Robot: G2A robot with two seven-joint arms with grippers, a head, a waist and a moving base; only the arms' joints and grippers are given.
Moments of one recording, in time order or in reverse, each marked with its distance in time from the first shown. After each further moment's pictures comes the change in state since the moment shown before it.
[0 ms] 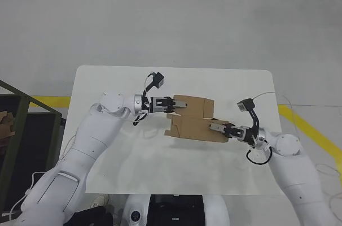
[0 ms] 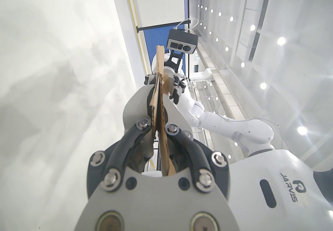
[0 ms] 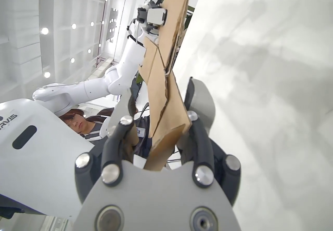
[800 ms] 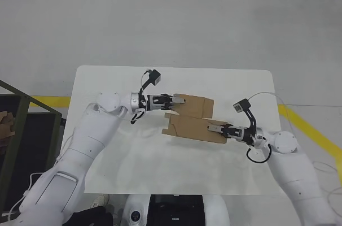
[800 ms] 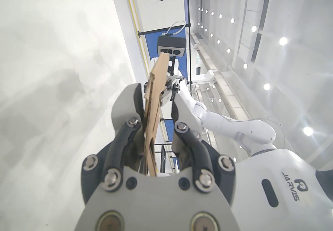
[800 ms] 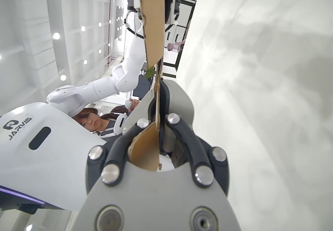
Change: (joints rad) left arm 0.009 0.012 -0.041 -0.013 0.004 -0.026 0.009; right arm 0.048 0.009 -0.057 0.073 0.087 0.068 0.050
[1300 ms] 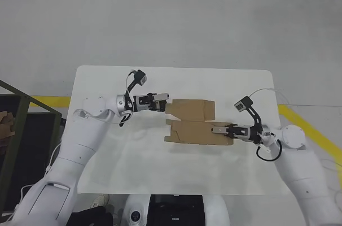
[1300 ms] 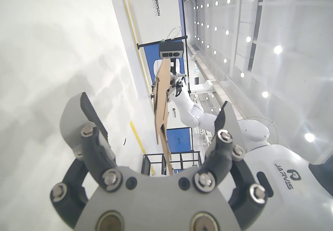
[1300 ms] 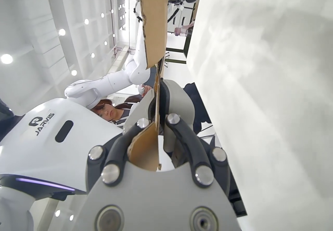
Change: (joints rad) left arm 0.112 0.052 -0.147 -0.102 0.007 0.013 -0.030; right arm 0.002 0.027 0.049 -0.072 0.079 0.172 0.156
